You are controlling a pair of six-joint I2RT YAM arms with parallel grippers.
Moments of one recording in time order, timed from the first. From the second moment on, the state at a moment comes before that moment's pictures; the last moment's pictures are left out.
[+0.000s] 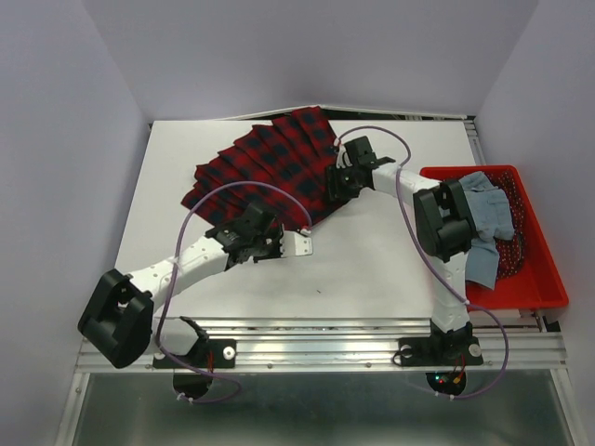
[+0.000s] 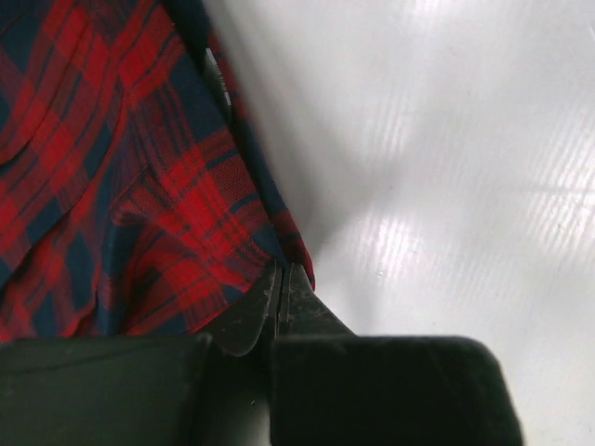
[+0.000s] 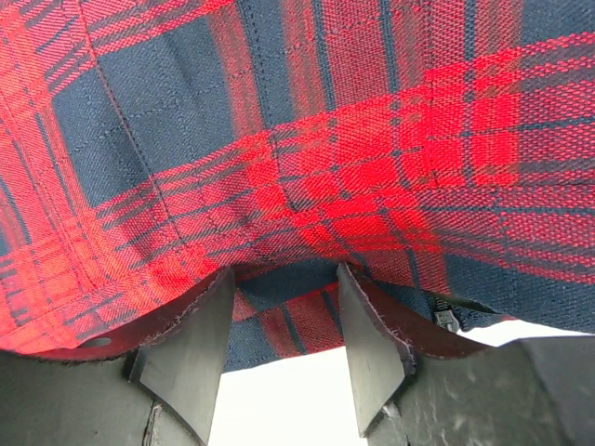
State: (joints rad) left arm -0.68 1.29 0.78 -0.39 0.11 0.86; right arm 0.38 2.16 1.60 -0.38 -0.26 0.22
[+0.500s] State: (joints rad) left arm -0.72 1.33 0.87 -0.53 0.28 0.77; right arm 0.39 2.10 1.52 -0.38 -0.39 0.16
